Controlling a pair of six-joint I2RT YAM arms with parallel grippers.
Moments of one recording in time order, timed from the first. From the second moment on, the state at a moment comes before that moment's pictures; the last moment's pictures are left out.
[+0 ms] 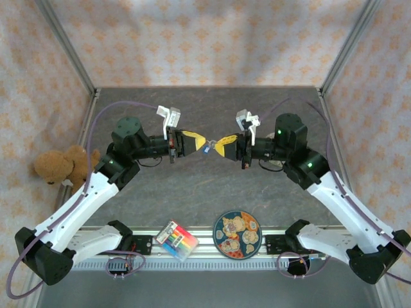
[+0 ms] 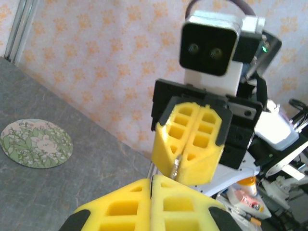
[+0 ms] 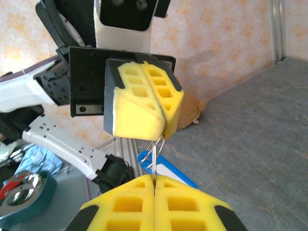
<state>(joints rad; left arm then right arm) -0.50 1.04 0.99 0.05 0.80 -0.60 0.63 0.99 1.09 -0.28 -0.75 0.26</state>
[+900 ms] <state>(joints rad) -0.49 1.06 1.15 -0.21 0.76 -0.41 0.60 1.02 1.18 -0.39 -0.73 0.22</state>
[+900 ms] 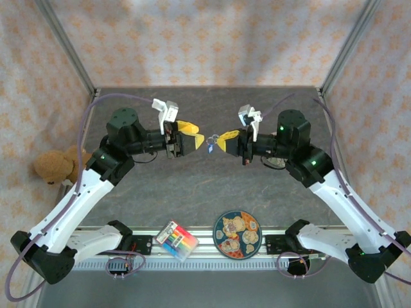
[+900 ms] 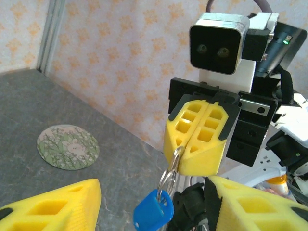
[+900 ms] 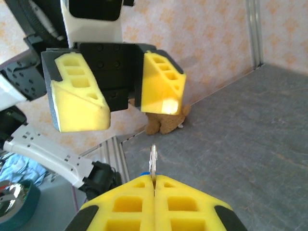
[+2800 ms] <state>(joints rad) -0.50 1.07 1.04 0.06 0.76 -0.63 0.65 0.92 0.92 -0.03 -0.60 0.35</state>
